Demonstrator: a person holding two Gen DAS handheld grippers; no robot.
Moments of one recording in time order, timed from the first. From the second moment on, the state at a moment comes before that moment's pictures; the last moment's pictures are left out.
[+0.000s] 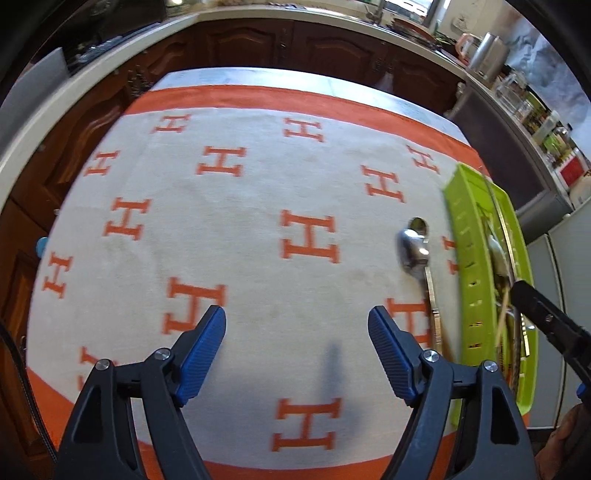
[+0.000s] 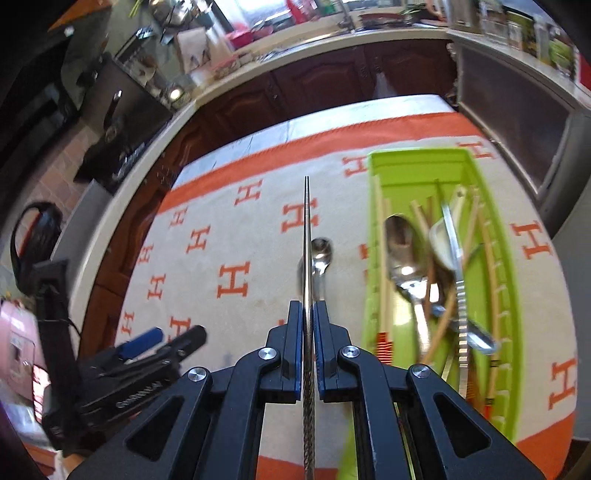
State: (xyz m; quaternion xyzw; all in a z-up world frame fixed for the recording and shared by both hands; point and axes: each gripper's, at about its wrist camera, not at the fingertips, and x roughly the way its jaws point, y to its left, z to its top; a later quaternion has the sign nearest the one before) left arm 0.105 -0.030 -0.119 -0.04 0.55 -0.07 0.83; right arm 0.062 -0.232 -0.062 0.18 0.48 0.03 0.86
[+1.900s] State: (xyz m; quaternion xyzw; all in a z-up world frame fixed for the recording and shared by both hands) left arm 0.118 -0.095 -0.097 -0.07 0.55 -0.14 0.82; right arm 0.033 -0.285 -0.072 0.22 0.46 0.00 0.86
